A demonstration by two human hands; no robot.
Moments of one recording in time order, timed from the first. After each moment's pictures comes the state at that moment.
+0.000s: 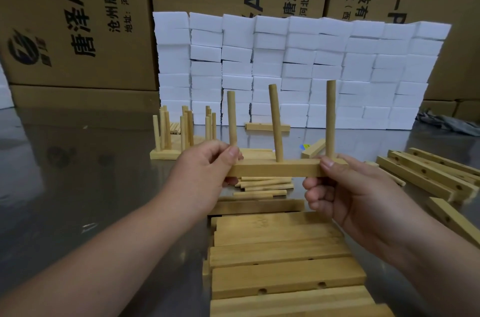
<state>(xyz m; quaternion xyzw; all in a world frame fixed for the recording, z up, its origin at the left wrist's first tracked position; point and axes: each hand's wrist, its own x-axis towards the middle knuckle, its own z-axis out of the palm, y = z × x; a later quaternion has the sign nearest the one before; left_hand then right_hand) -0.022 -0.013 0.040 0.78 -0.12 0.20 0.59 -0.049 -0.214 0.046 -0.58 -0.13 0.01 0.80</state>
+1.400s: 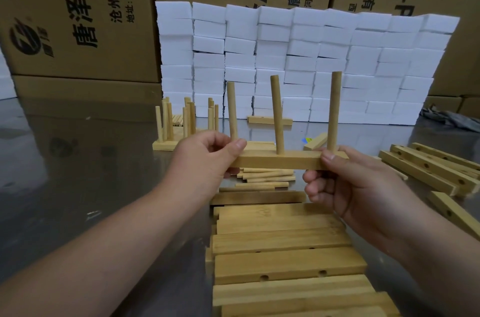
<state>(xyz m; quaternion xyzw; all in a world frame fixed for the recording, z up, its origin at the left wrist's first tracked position) -0.020 -0.014 0.039 0.76 -0.09 0.21 0.61 -0.046 -0.214 0.042 -0.59 -0.14 0.01 0.79</state>
